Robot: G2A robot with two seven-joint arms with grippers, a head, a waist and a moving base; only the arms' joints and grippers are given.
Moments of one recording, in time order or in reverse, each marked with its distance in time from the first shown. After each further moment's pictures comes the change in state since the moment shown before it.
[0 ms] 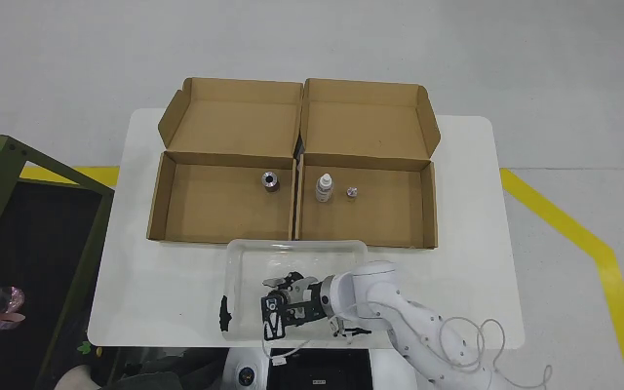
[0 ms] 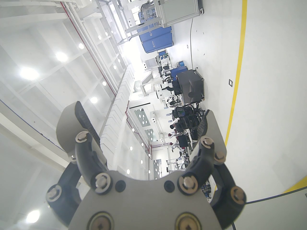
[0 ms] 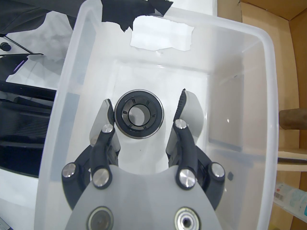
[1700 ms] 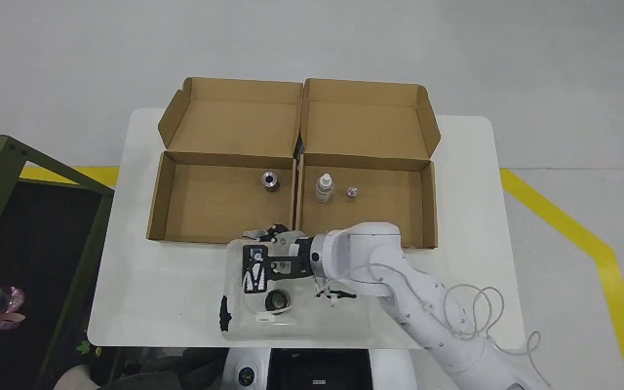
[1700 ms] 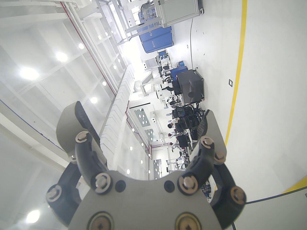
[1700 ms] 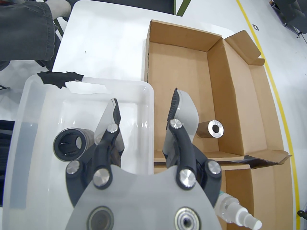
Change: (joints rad) left arm 0.000 0.000 0.000 0.000 0.000 0.000 0.000; right arm 0.149 -0.082 0.057 -0.041 0.102 0.077 0.036
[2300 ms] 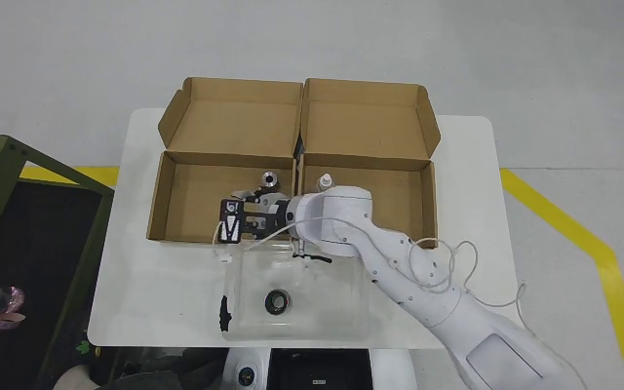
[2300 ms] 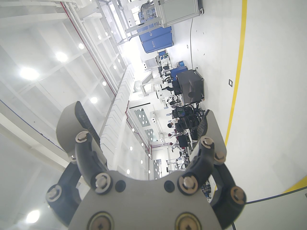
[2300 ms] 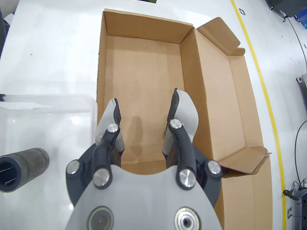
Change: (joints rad) left arm 0.000 0.000 0.000 0.000 0.000 0.000 0.000; right arm 0.250 -0.078 -0.112 0.261 0.012 0.160 -0.030
